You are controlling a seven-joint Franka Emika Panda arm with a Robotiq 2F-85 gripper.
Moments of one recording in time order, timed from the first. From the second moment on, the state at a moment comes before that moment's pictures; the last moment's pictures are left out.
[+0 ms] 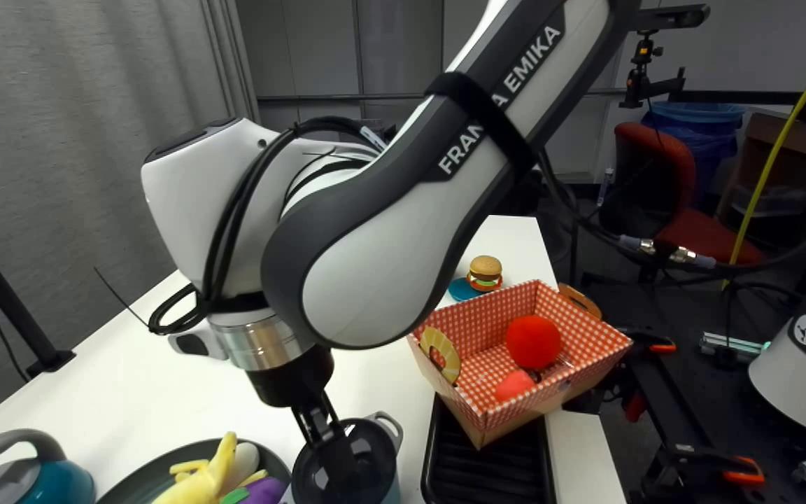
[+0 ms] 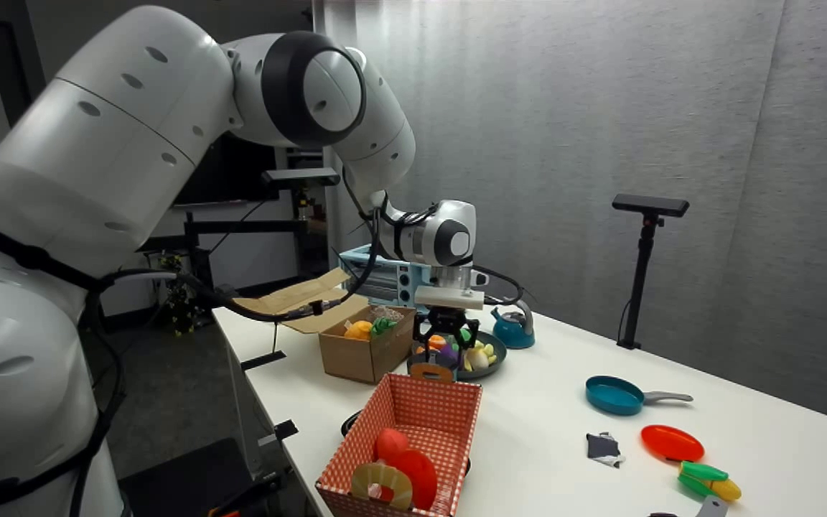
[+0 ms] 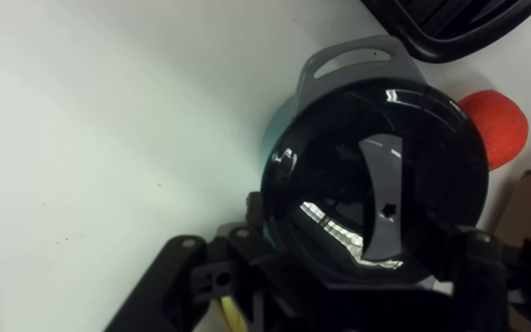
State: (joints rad) arm 0.10 0.66 0.17 -1.71 -0.14 2.24 -0.38
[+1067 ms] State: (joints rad) arm 0.19 0.55 0.18 -1.75 -0.15 2.27 -0.25
